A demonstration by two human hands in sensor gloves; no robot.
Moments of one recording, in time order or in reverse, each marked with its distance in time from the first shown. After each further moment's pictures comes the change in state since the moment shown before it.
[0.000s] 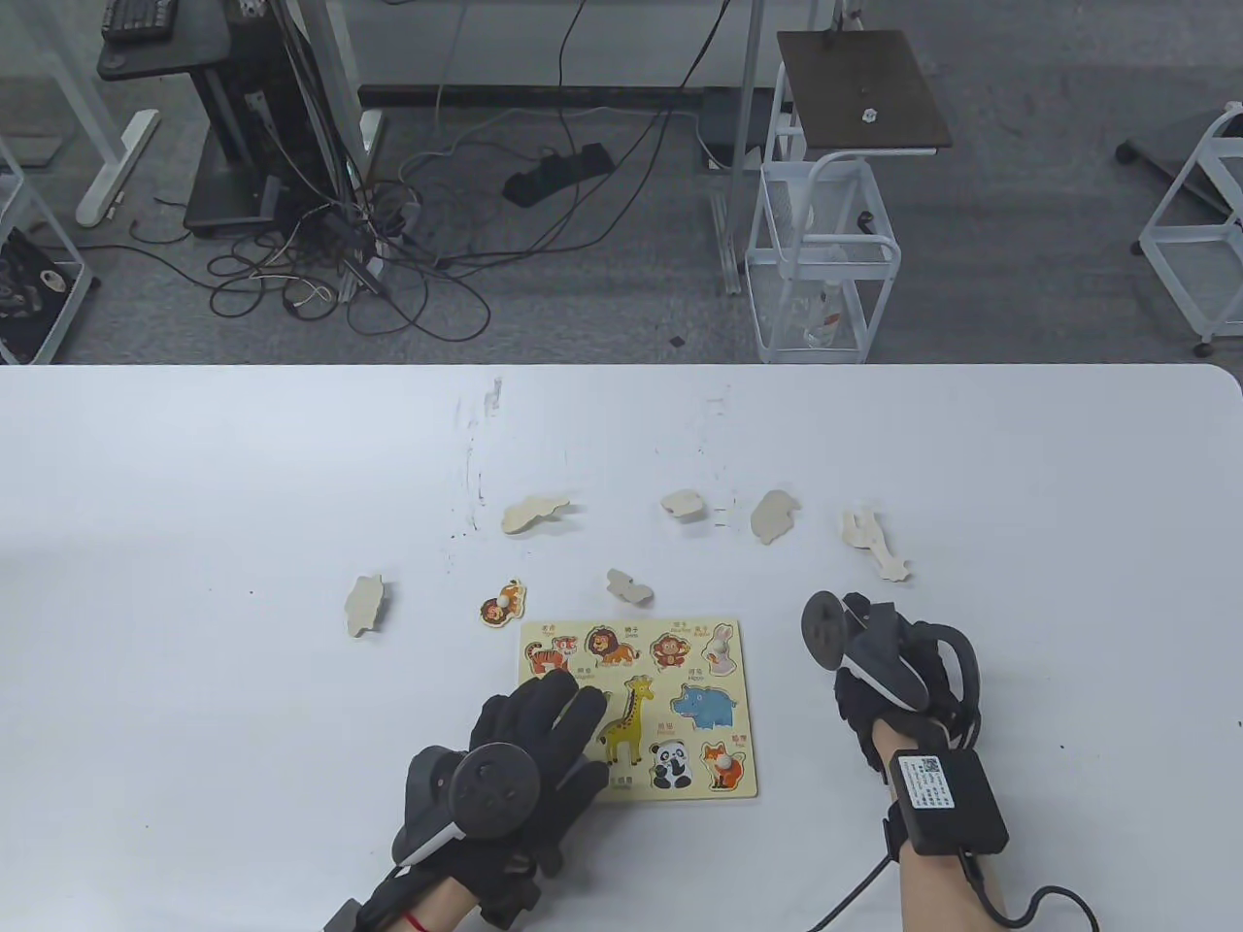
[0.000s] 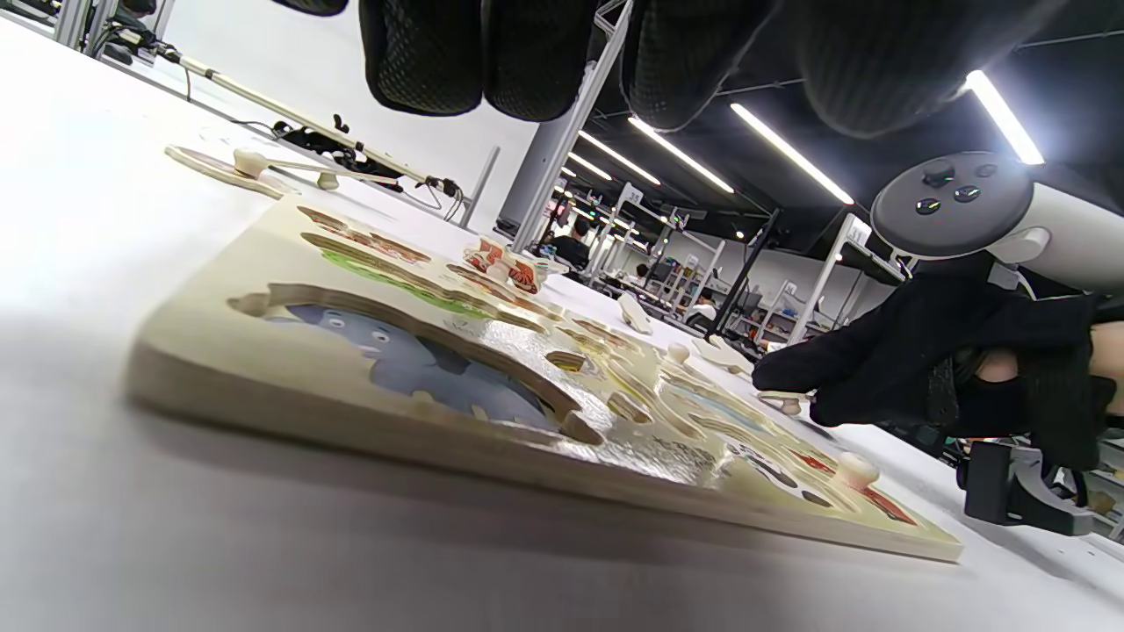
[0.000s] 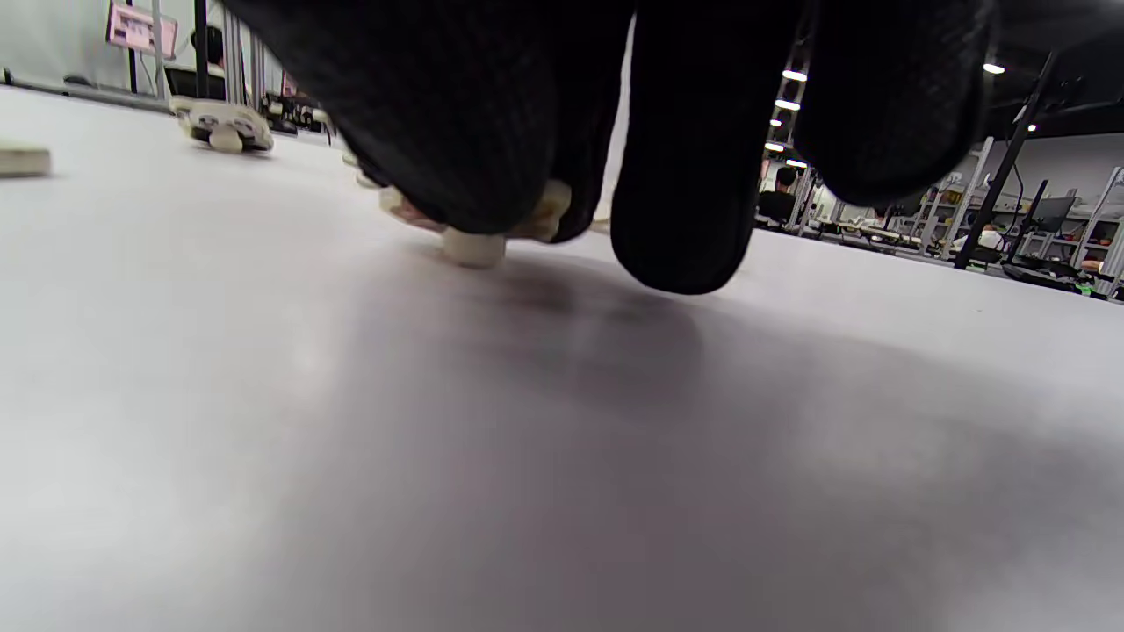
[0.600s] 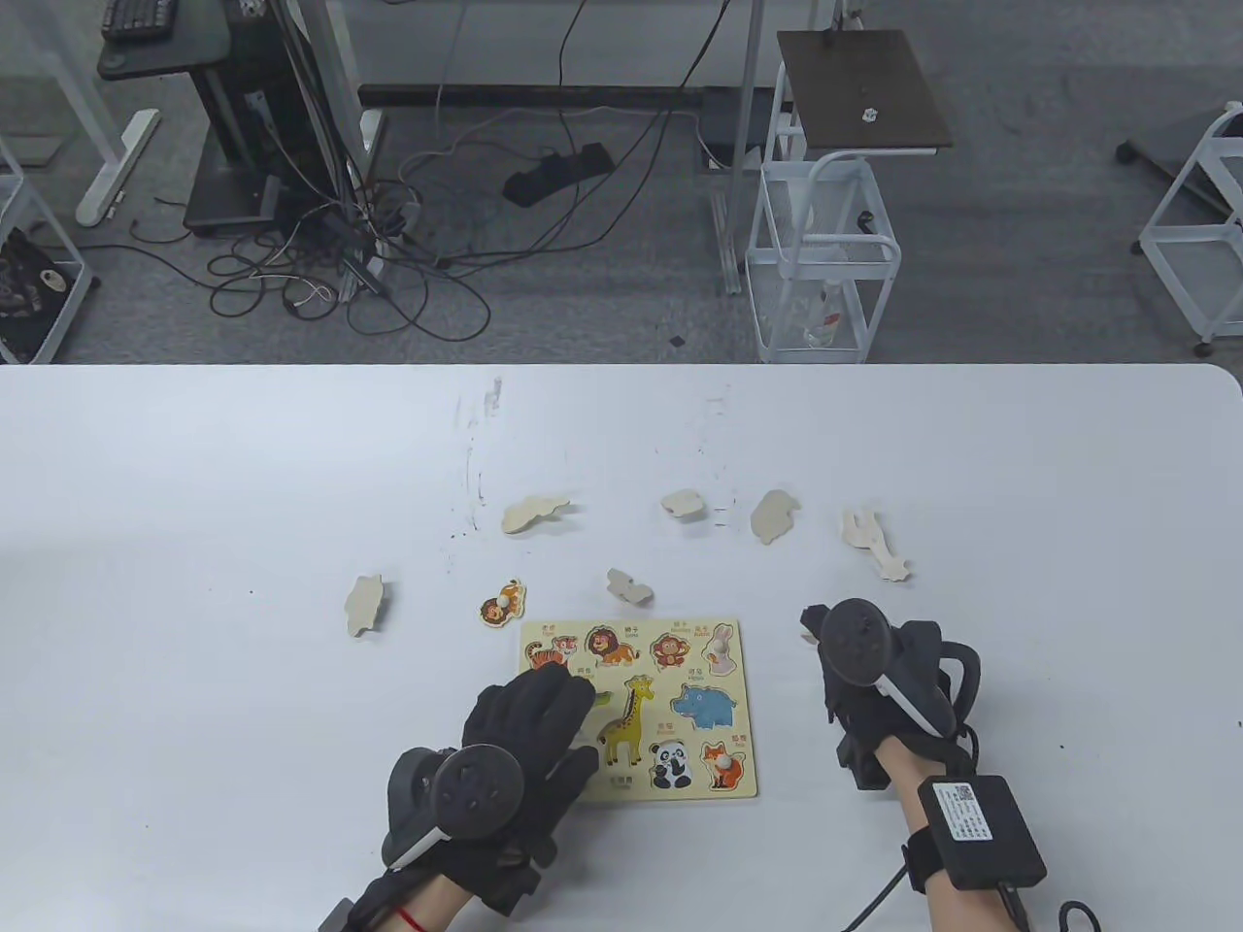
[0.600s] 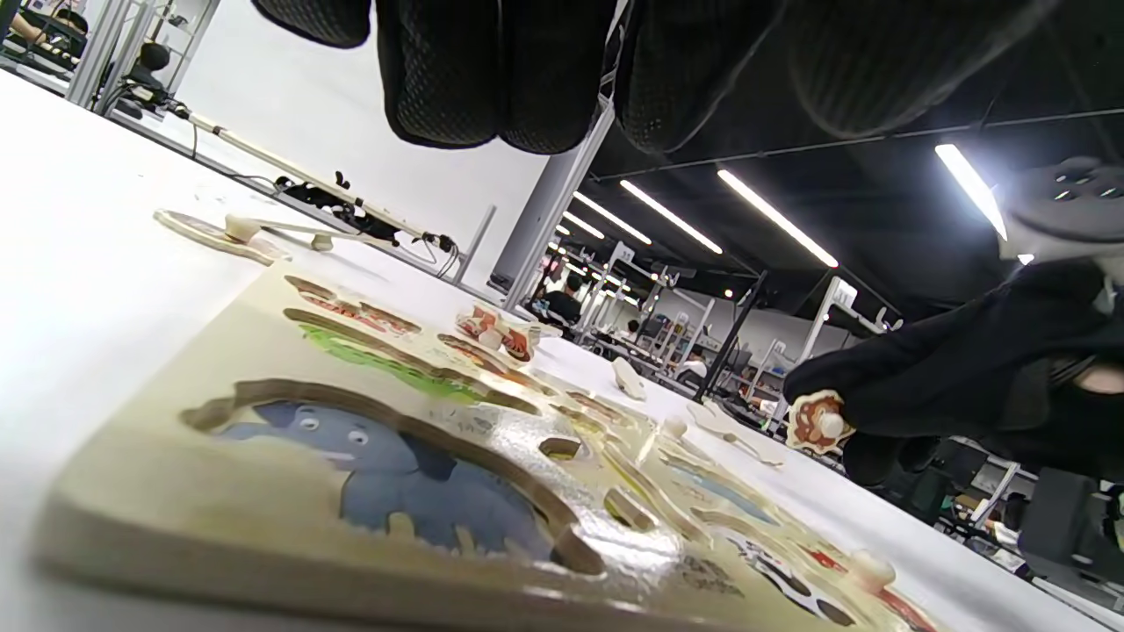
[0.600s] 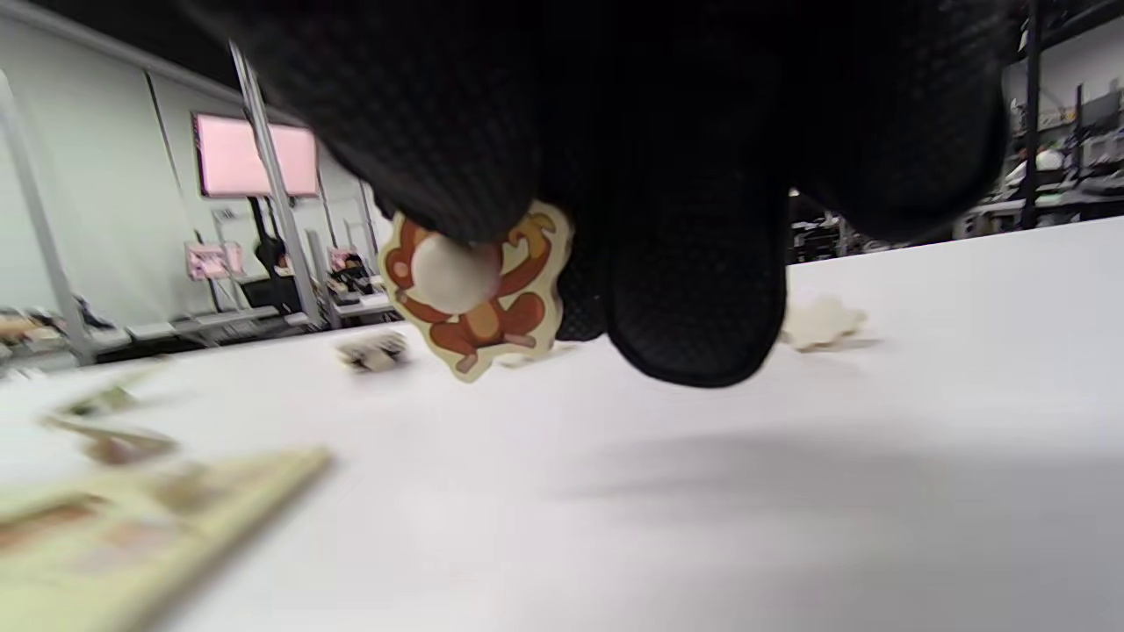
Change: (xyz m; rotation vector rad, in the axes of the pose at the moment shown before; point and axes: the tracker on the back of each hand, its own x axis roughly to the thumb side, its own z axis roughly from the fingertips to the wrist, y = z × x) left_hand -0.002 0.011 0.003 0.114 -0.021 0.025; right_hand 0.003 -0.042 0.036 -0.115 -0.052 -0.401
